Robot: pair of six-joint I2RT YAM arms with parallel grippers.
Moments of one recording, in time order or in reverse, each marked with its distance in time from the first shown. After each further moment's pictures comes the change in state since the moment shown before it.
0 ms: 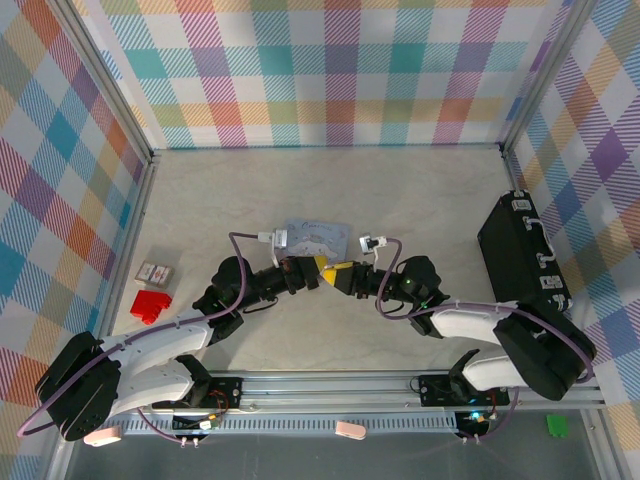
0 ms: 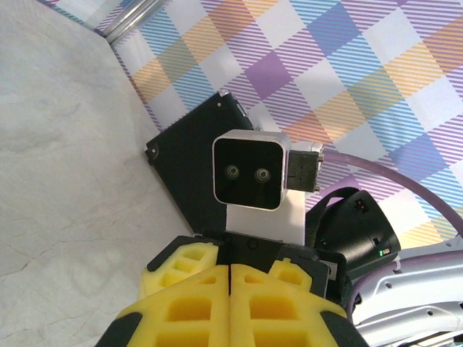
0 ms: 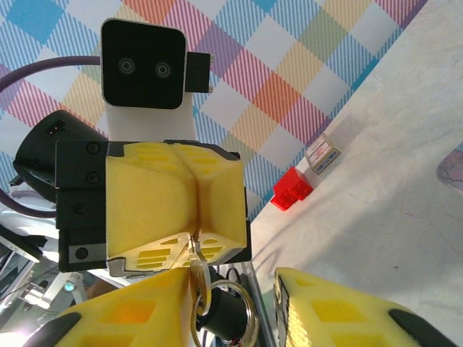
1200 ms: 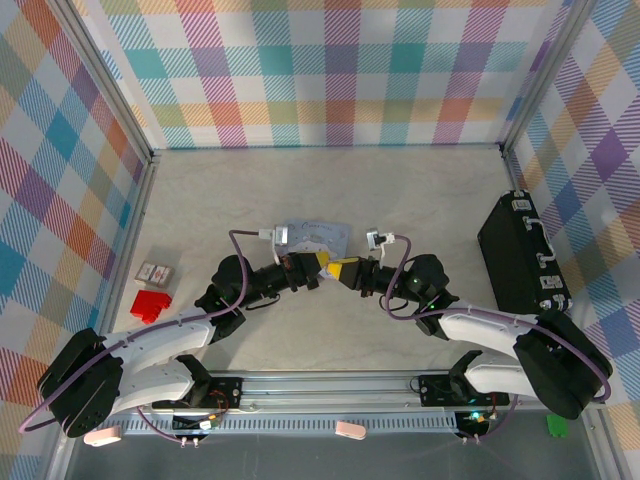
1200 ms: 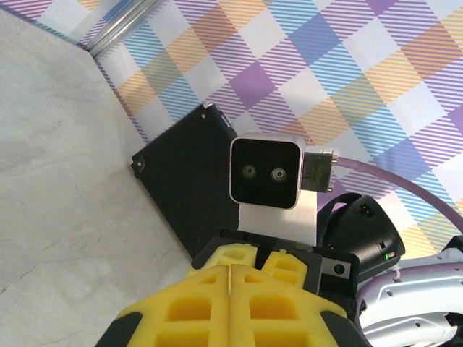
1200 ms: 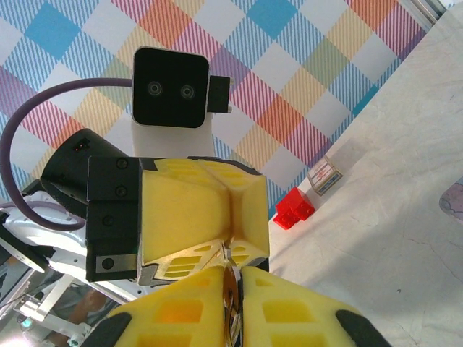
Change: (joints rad) left arm -0.007 0.023 0.018 0.053 -0.004 0.000; right arm -0.003 -0.121 0.013 -0.105 0.034 -0.025
